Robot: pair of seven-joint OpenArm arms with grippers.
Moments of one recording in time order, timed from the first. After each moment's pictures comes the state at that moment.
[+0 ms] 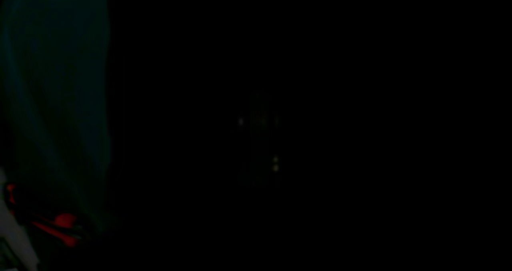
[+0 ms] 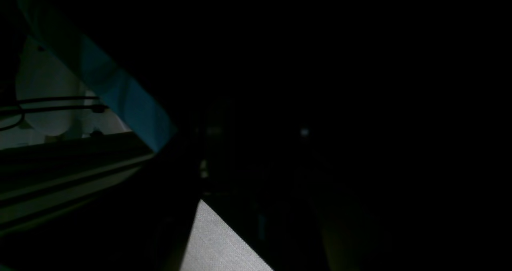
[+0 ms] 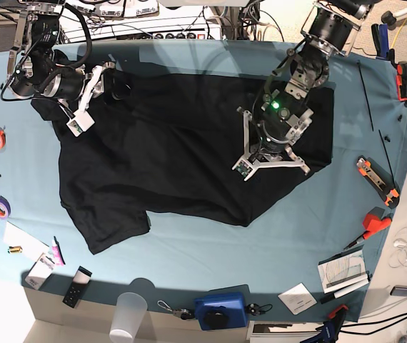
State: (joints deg) left arm -2.6 -8.8 25.8 94.8 12.2 -10.5 56.1; right arm -17.3 22.6 20.3 101.5 58.3 39.8 -77.4
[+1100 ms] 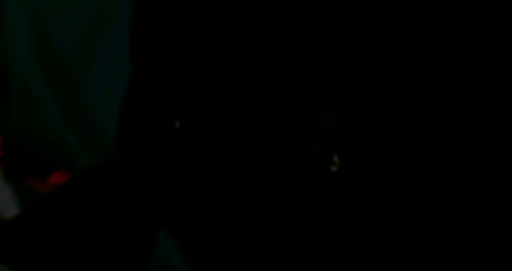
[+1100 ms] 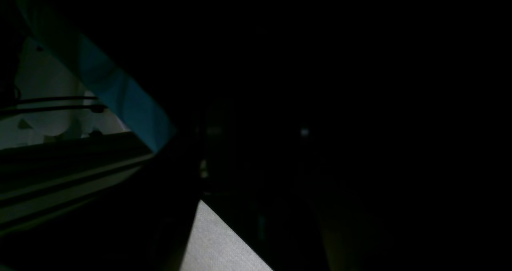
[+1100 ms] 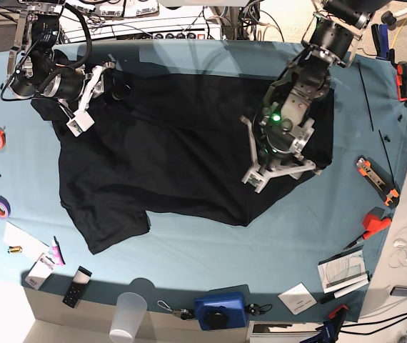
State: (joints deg) left arm -5.7 -8.8 25.8 97.3 4.2 -7.1 68.1; right arm -17.3 22.6 20.3 101.5 58.2 39.8 -77.3
